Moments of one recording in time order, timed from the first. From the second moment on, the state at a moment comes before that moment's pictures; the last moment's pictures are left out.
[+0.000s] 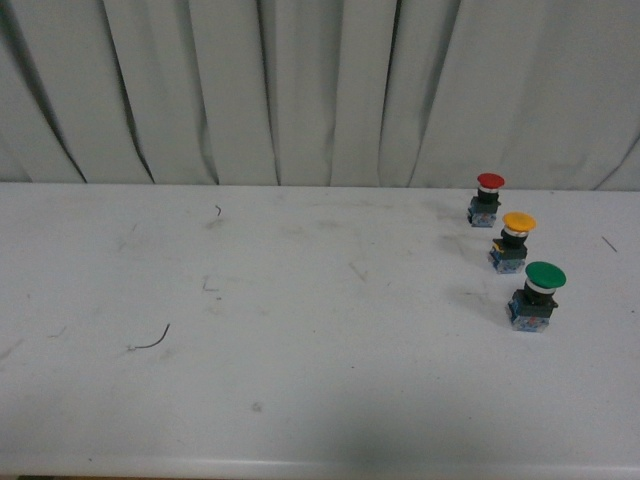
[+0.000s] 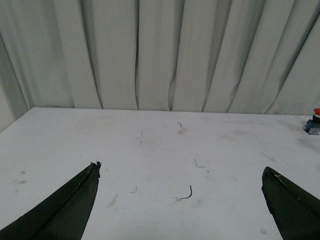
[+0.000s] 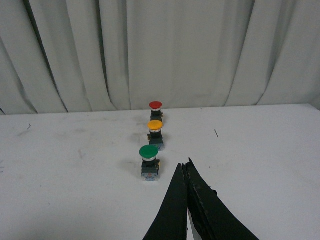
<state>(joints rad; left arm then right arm) 0.00 0.01 0.01 0.00 0.00 -0.01 0.00 0.00 0.01 -0.01 0.00 0.00</state>
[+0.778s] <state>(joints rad) 0.00 0.01 0.01 0.00 0.00 -0.01 0.00 0.00 0.01 0.00 0.00 0.00</state>
